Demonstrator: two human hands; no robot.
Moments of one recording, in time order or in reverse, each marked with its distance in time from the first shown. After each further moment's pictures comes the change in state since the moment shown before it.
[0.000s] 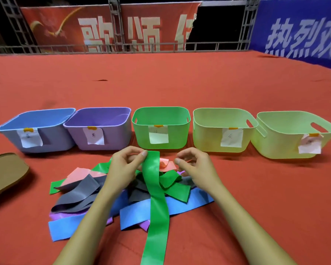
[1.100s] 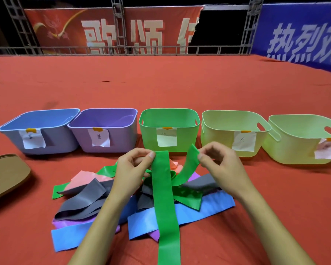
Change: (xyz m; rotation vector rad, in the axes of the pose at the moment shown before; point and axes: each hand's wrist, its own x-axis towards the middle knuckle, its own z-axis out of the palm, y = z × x) left_hand 0.003 -0.012 -0.005 -0.084 0.034 0.014; right_hand -0.010 -0.042 -0.023 -0.097 0.039 -0.160
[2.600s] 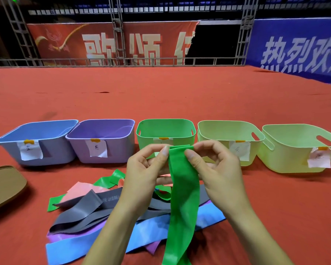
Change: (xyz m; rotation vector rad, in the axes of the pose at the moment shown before) left_hand -0.028 0.081 0.041 -0.352 -0.133 -0.050; right_hand -0.015 -0.064 0.017 0.364 0.219 0.010
